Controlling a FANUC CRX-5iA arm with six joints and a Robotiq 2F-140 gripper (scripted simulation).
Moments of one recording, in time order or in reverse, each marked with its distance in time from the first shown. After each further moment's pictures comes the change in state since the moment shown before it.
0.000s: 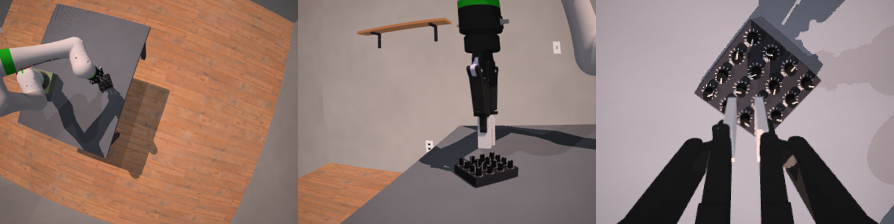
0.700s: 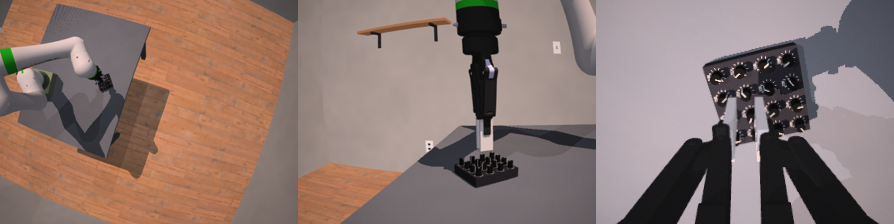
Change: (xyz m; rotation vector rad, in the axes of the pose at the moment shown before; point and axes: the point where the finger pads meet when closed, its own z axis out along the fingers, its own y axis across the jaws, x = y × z) arm 0.003 -0.004 0.004 -0.006 0.003 -0.651
